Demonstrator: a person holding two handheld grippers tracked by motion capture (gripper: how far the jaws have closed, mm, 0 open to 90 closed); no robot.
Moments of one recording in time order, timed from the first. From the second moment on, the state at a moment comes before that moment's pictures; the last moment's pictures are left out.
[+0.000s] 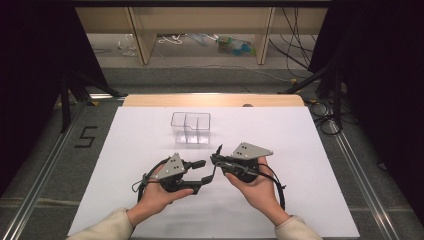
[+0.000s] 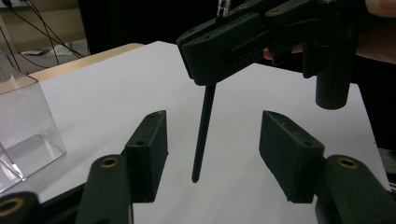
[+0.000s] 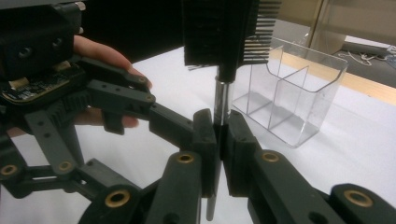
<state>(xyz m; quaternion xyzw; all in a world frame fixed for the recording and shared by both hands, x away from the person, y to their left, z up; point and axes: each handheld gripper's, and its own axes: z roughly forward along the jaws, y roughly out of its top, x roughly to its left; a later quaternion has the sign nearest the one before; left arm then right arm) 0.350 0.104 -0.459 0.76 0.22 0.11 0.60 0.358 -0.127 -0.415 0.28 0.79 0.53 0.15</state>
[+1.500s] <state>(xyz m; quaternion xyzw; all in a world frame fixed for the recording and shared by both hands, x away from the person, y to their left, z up) 0.359 0.093 -0.457 0.76 0.22 0.11 0.60 0.356 -0.121 -0.414 0.29 0.76 0.56 0.13</state>
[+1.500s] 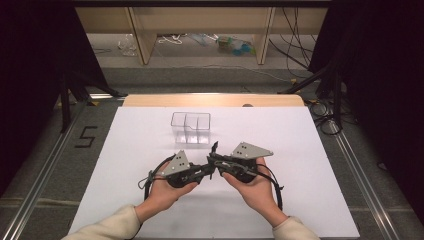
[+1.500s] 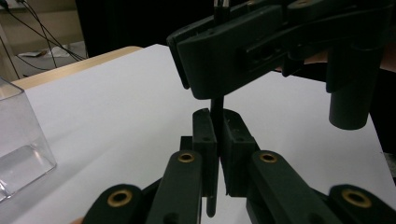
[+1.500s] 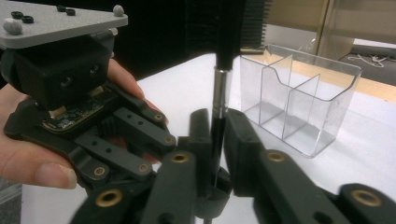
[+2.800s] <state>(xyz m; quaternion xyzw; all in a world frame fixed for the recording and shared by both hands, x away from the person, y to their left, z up) 0.369 0.120 -0.444 0.74 0.24 0.15 0.61 0.355 -0.139 -0.409 0.29 0.75 0.58 0.15</state>
